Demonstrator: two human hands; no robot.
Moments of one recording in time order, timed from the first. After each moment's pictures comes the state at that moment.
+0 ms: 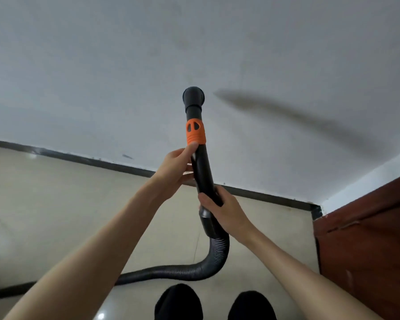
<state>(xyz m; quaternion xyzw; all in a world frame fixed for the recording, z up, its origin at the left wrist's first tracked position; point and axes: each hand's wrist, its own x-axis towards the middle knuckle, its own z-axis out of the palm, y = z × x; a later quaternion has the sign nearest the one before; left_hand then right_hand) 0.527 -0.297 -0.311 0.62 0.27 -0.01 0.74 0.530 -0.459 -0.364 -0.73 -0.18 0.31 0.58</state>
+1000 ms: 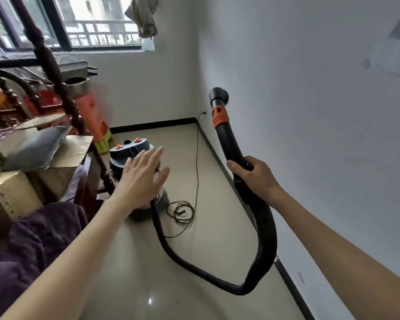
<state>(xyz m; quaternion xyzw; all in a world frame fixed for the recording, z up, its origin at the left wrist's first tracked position) 0.024 0.093 0.040 0.76 0.62 0.20 0.01 0.303 0.086 0.060 -0.60 -0.61 0.36 0.38</state>
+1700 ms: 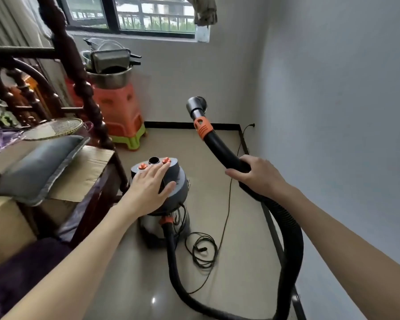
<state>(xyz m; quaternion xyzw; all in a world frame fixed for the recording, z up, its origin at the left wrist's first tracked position) -0.102 0.436 -0.007 0.69 0.71 0.15 0.07 0.169 0.514 0.055 -0.51 -0.81 0.23 0.16</state>
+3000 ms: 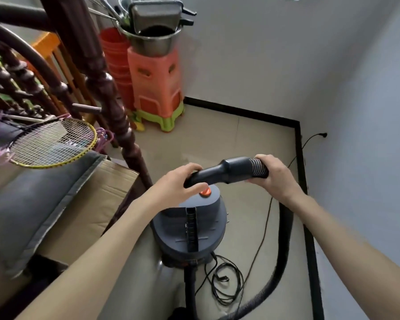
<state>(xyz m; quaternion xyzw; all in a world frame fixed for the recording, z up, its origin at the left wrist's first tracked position) -0.290 0.719 -0.036 0.58 0.70 0.26 0.32 -0.062 0.861 -0.036 -0.43 -0.86 0.22 0.14</state>
